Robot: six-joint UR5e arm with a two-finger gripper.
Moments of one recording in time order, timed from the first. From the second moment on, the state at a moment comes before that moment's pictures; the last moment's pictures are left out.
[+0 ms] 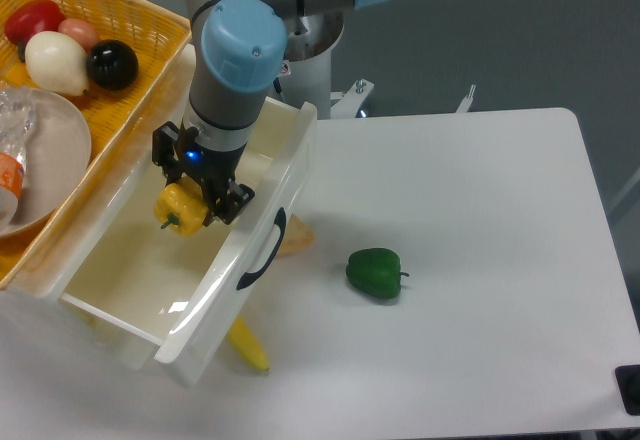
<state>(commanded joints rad) 2.24 -1.78 -1.52 -1.41 1.24 0.84</state>
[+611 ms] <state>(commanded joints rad) 2.23 -1.78 -1.52 -1.39 1.25 0.83</state>
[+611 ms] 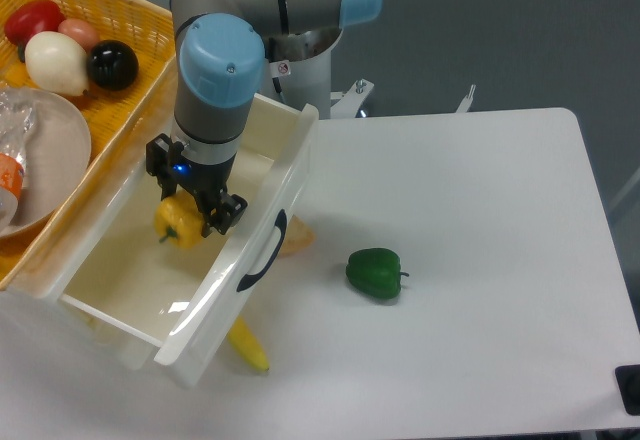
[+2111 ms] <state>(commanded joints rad) 2.31 -1.73 -1.47 -1.39 1.24 0.83</state>
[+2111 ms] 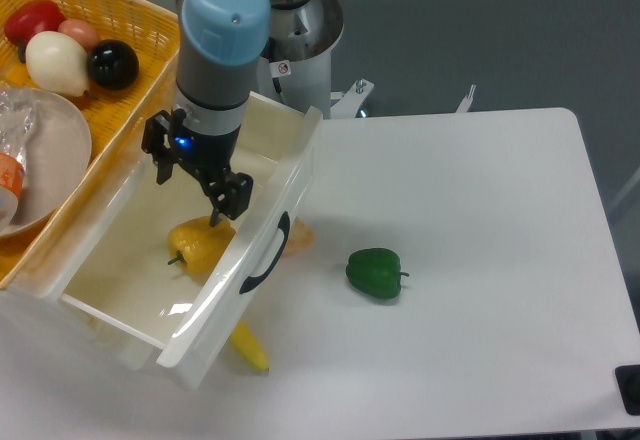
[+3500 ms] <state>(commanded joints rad) 2.60 -1.89 -1.49 -1.13 1.40 1.15</state>
